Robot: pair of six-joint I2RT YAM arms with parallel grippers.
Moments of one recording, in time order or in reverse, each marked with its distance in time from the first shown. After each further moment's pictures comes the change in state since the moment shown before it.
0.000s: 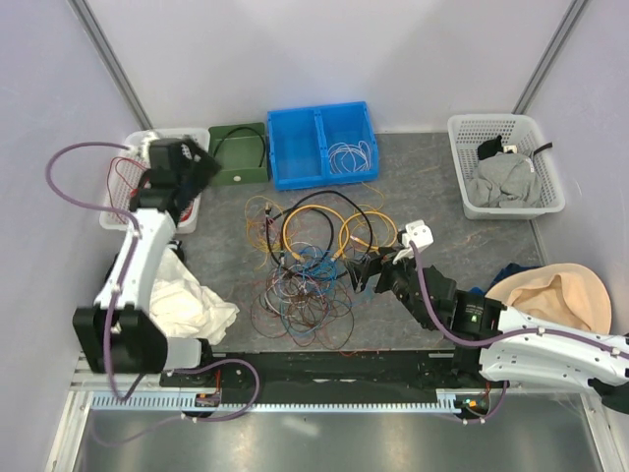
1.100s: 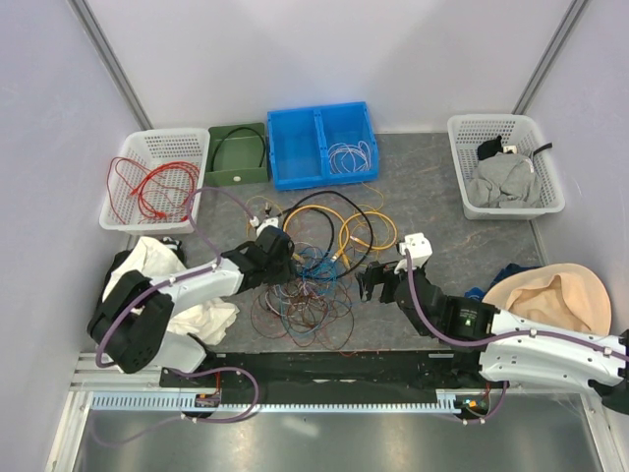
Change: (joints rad) left arm -0.728 -0.014 -0.637 0.314 -0.010 0.037; right arm 0.000 0.010 -0.097 -0.148 0.084 0.129
